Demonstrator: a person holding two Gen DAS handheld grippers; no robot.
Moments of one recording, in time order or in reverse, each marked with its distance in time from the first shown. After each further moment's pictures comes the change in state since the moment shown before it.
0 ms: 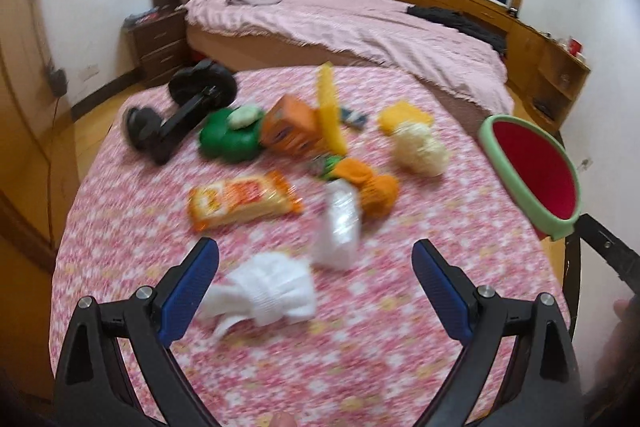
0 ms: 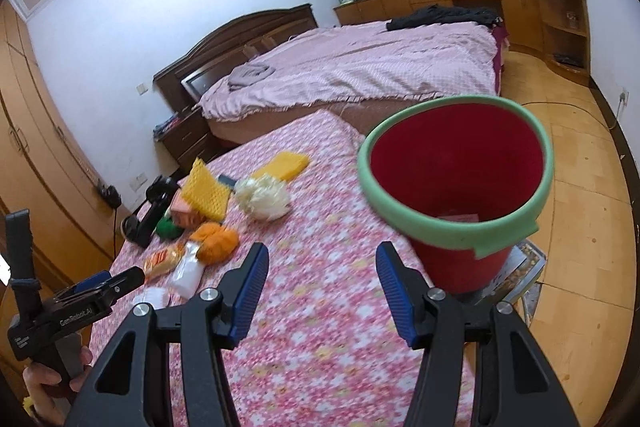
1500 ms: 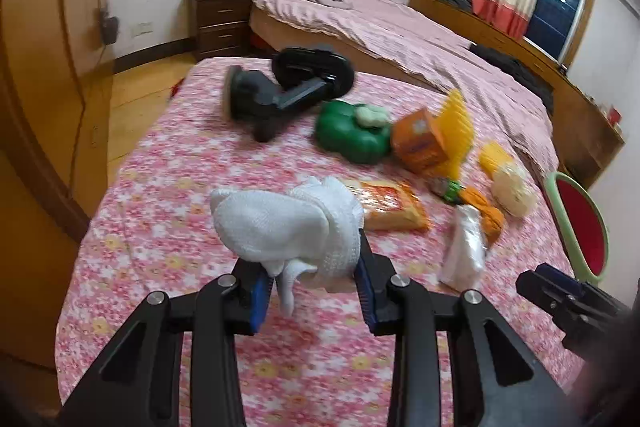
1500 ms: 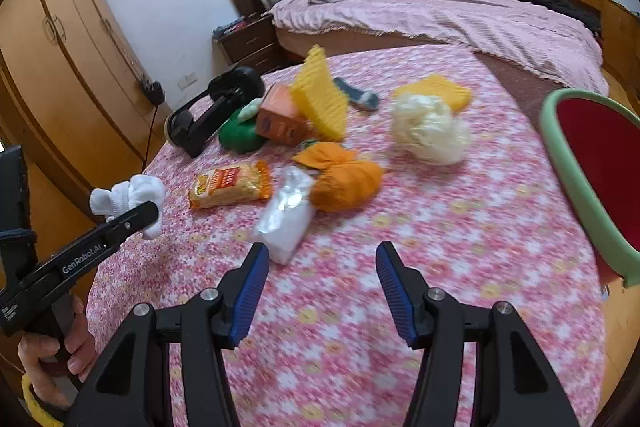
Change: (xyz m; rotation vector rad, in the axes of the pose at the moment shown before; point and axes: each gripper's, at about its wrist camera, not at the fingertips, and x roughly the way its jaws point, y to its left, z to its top) left arm 0.007 0.104 -0.012 -0.235 -0.047 0.073; right arm 0.110 0.132 -0.023 -0.261 0.274 0.145
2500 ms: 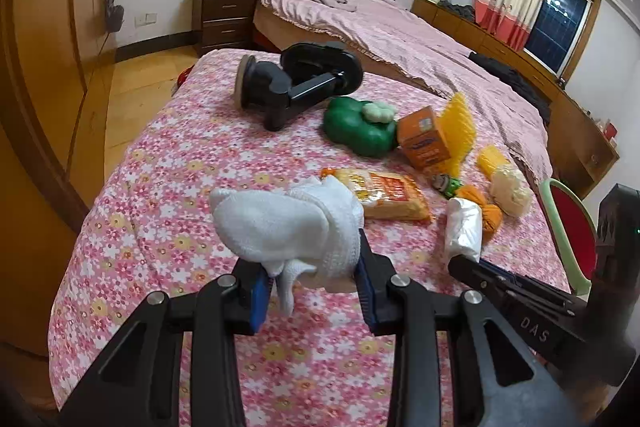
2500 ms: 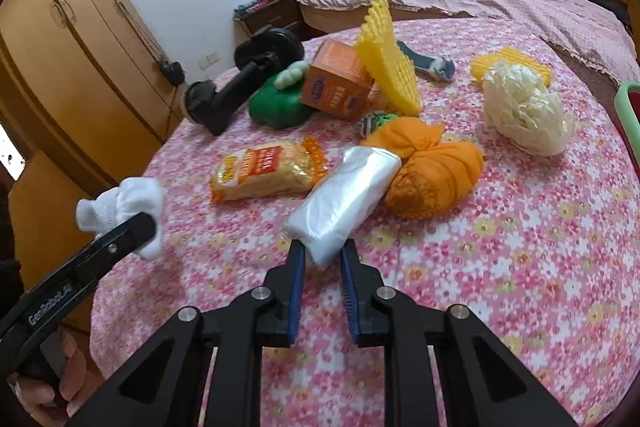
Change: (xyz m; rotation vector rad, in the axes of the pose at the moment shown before) left arm -0.009 0.009 -0.013 -0.035 -0.002 -0.038; right arm 0.044 0.026 -0.003 -0.013 0.045 0.103
